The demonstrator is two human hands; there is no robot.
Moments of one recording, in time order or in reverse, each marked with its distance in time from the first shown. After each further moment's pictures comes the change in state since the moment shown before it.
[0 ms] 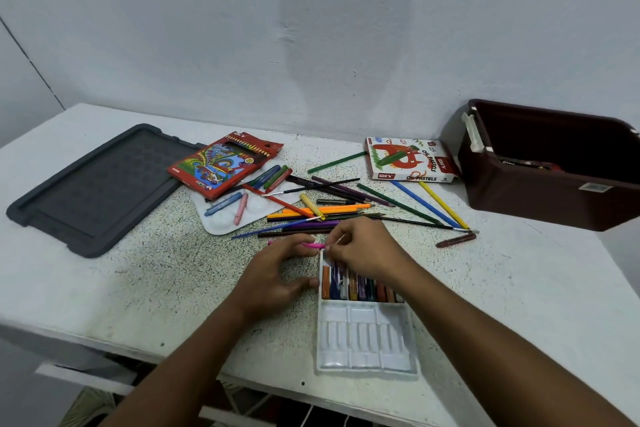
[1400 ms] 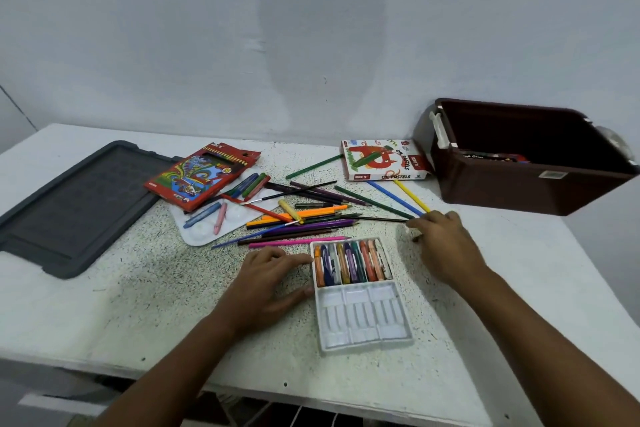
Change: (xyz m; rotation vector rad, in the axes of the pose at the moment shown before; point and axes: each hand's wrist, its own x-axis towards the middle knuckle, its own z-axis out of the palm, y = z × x) left_hand -0.002 0.006 0.010 0.427 -0.043 0.272; right_hand -0.030 0.113 -0.071 -0.658 0.373 0.025
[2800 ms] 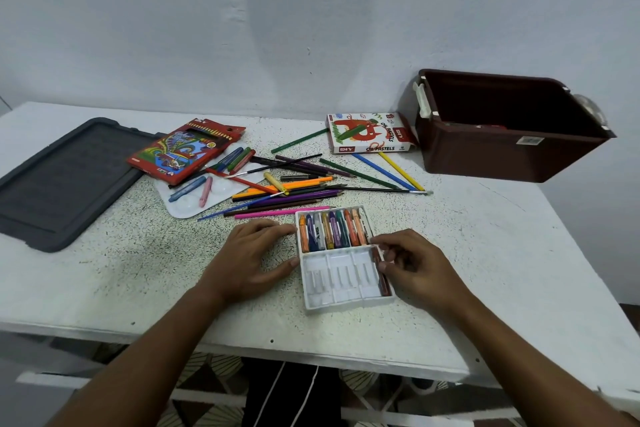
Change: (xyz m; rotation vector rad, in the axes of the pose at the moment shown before) left_hand -0.008 -0.005 0.005 0.026 -0.032 -0.006; right_hand -0.085 -0.008 0.027 0.979 -0.001 -0.103
